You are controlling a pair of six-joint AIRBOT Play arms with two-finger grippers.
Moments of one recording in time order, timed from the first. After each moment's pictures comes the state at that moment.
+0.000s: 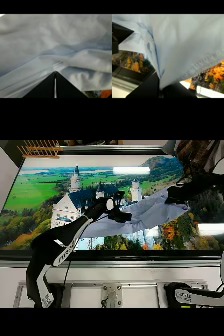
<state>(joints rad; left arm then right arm) -0.64 -1.97 1.68 1.12 -0.95 -1.67 -0.07 -1.43 1.67 -1.17 1.60 1.47</state>
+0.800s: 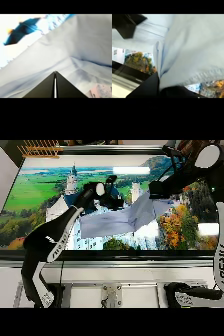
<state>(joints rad) -0.49 -1.91 1.84 1.23 -1.10 -1.67 0.18 -1.44 1.81 -1.24 1.59 1.61</state>
